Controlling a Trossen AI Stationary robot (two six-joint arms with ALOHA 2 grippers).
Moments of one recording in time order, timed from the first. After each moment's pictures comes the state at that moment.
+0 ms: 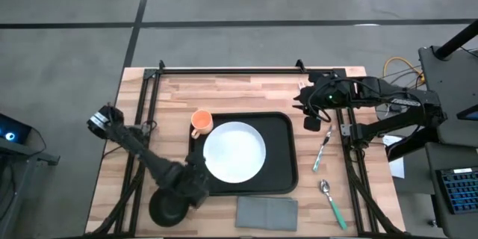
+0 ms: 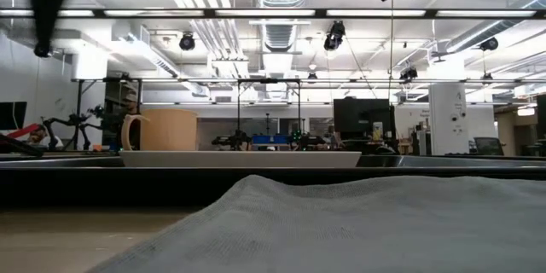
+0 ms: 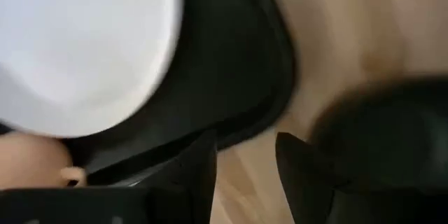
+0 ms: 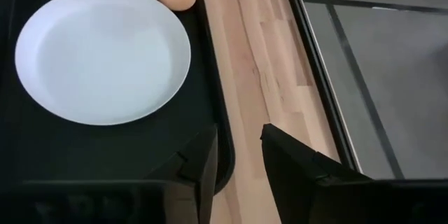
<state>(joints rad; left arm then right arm) -0.65 1.67 1.39 -1.20 -0.13 -0.20 -0.06 1.10 1.28 -0.98 0.22 -0.06</state>
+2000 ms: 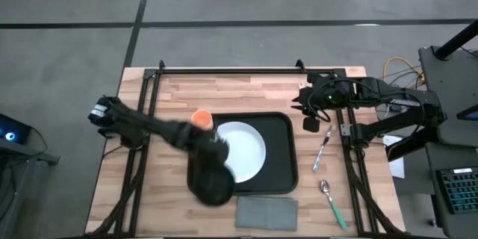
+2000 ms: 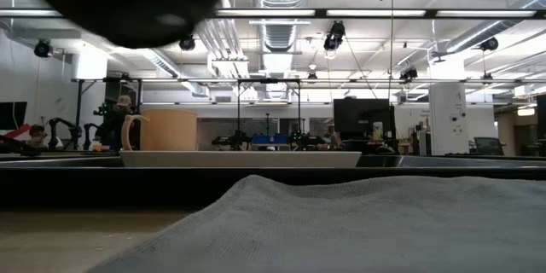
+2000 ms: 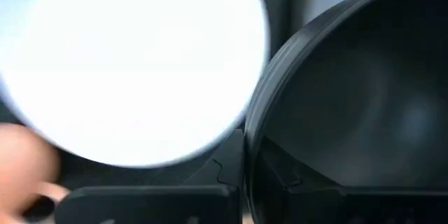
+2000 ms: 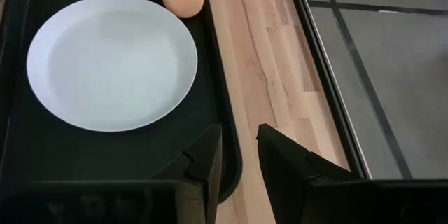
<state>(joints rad) -0.28 1.62 1.51 -1.08 0.02 -0.41 -0.06 1.10 1.27 -0.95 0.20 -0.06</state>
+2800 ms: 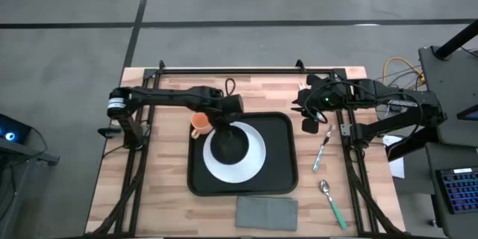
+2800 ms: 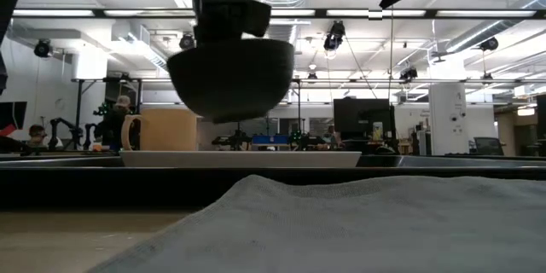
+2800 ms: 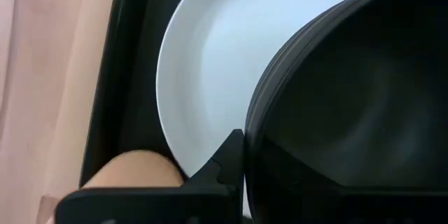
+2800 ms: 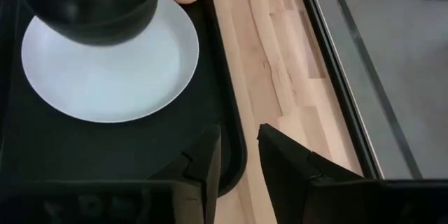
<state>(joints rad) 0.11 1.75 1.52 -1.05 0.05 -0.20 -0.06 1.10 1.23 -0.95 0.20 -0.03</state>
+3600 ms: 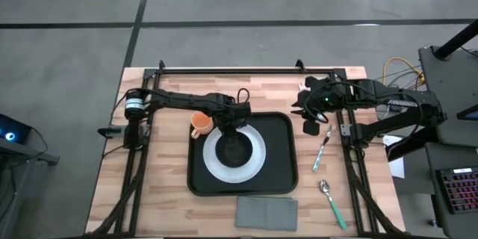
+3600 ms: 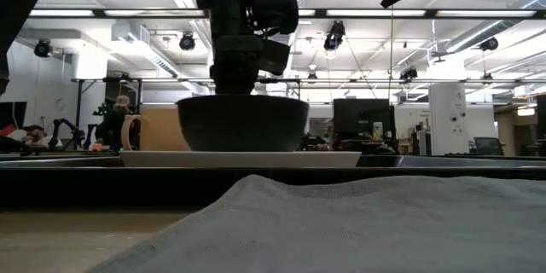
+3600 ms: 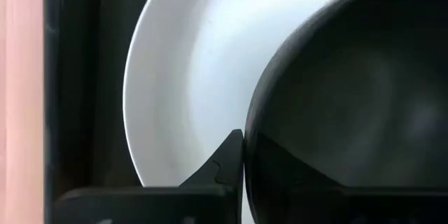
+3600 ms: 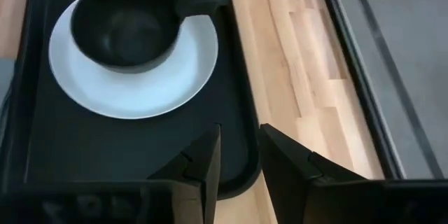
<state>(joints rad) 0.11 1.92 1.52 -0.96 0.08 -0.10 -0.06 1.10 1.23 -0.95 0.13 -0.03</state>
